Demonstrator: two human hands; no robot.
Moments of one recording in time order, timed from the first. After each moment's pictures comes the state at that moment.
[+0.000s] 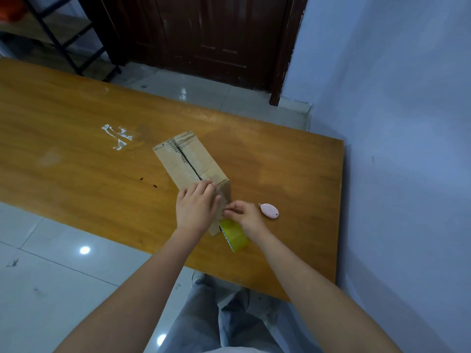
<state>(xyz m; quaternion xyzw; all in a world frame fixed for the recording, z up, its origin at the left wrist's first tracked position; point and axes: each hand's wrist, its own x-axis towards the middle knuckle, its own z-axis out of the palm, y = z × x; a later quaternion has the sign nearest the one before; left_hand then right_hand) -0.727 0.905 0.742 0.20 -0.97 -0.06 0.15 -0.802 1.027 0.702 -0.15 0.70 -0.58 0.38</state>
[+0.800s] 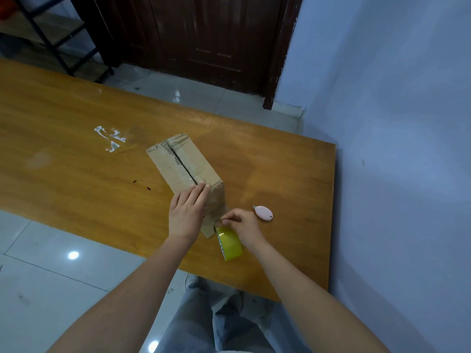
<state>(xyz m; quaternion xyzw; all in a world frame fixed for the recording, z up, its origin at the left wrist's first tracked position) -0.715 0.898 0.720 0.17 -0.97 -0.05 0.19 -0.794 1.040 0.692 -0.14 0.74 -0.57 0.34</state>
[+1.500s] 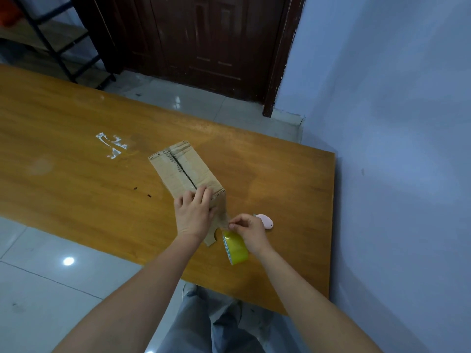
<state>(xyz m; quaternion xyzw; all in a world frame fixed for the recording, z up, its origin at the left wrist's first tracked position) -0.741 0.900 0.729 0.23 -0.97 0.01 0.12 -0.804 1.046 0.701 -0.11 0.75 -0.56 0.33</state>
